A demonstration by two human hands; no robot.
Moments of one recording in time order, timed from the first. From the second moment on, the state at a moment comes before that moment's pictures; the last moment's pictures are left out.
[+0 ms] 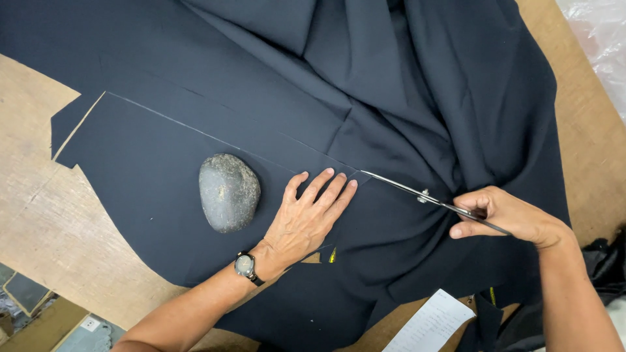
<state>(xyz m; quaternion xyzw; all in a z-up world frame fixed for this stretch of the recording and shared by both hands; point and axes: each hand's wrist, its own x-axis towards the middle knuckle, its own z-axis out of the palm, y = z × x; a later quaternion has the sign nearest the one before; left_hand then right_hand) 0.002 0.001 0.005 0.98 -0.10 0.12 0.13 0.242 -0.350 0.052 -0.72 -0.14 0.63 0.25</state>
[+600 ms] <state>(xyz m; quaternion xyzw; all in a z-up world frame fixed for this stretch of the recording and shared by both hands) 0.003 0.003 0.010 0.98 -0.08 0.14 0.15 0.232 -0.344 0.055 -0.71 -0.11 0.63 0.29</state>
